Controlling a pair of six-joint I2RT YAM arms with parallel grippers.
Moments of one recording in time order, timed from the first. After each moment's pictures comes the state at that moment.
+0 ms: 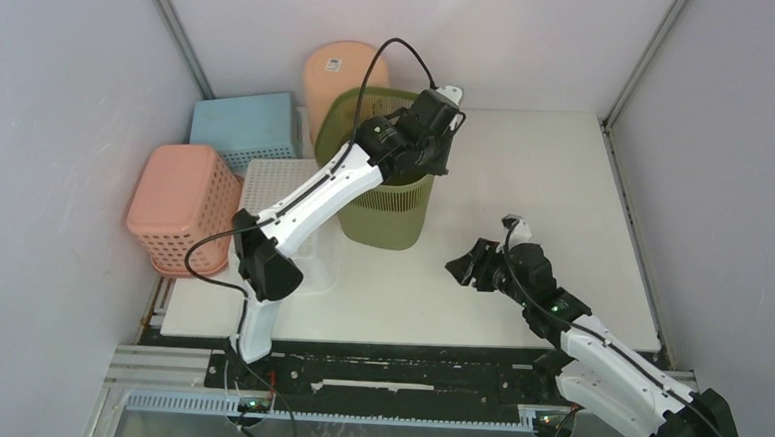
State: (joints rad) left arm -0.83 2.04 2.26 -0.93 -0.24 -0.37; right arm 0.56 0.79 0.35 -0.04 -0.10 0.69
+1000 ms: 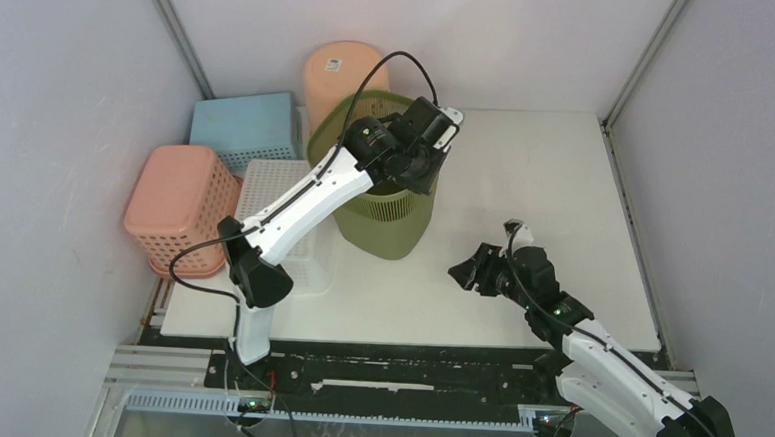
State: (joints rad) left arm -0.86 1.96 2.24 -1.17 -0.17 -0.25; right arm 0.53 0.75 0.32 -0.07 -0.15 0.69
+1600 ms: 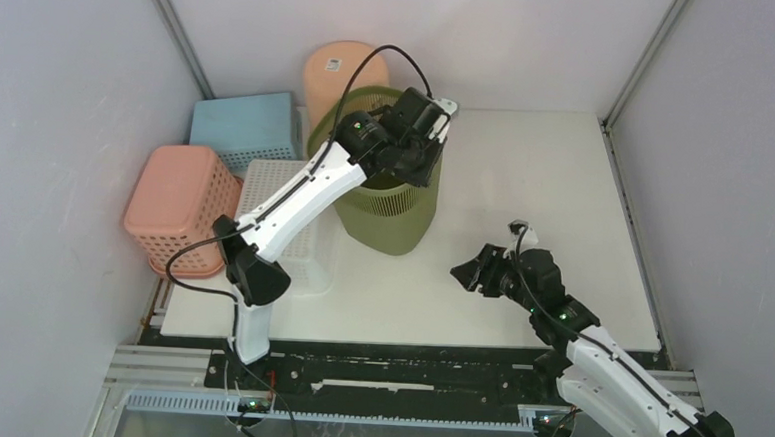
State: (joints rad) left arm -0.83 1.95 2.24 -1.14 -0.09 -0.26; right arm 0.51 0.70 0.32 -0.10 -0.17 0.69
